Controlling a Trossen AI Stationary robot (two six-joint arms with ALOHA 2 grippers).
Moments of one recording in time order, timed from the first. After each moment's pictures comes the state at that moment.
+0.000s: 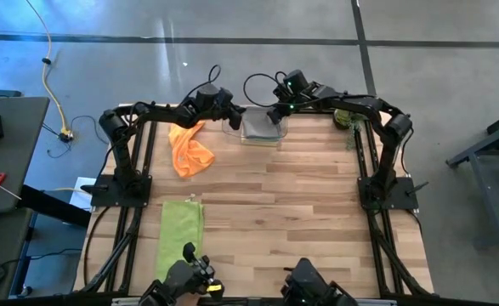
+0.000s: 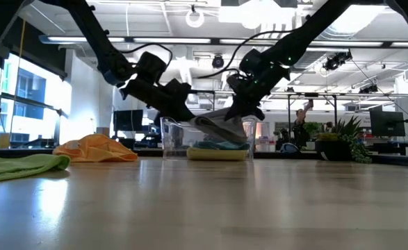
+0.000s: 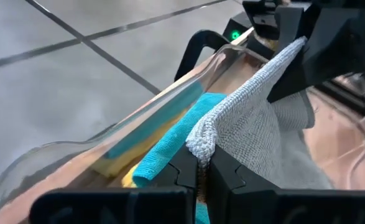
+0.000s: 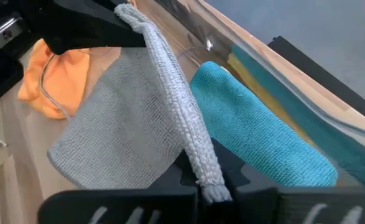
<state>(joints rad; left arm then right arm) 0.89 1.87 0.97 0.46 0.28 -0.17 -0.77 1.87 1.33 -0.31 -0.39 0.13</state>
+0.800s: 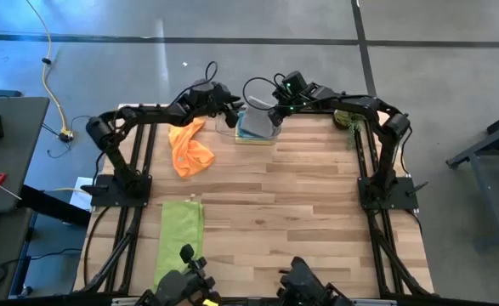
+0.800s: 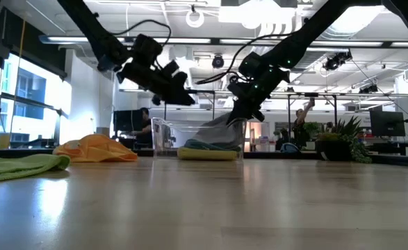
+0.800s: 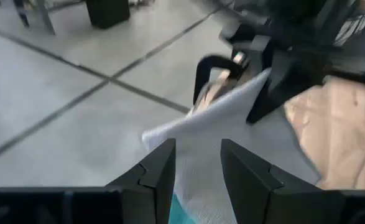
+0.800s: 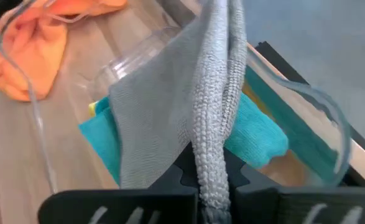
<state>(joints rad) 0.86 1.74 0.97 0.40 0.20 0.07 -0.75 1.90 1.33 -0.28 -0.35 0.02</state>
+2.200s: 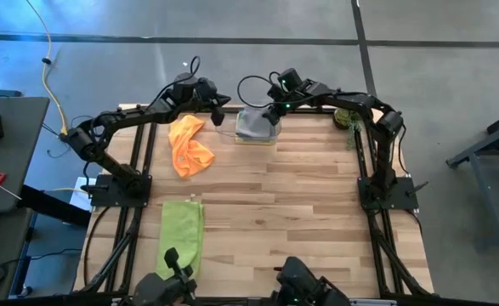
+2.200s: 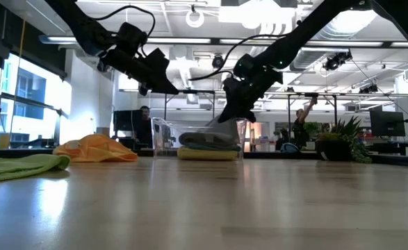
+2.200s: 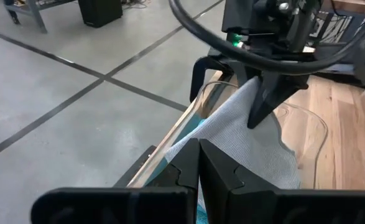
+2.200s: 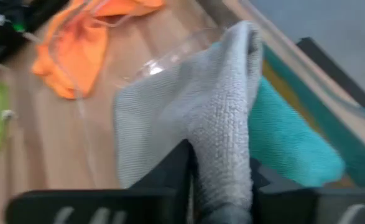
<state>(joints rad) 0.94 1.54 0.91 0.23 0.32 0.11 -0.75 1.97 1.44 -0.36 -0.50 0.02</state>
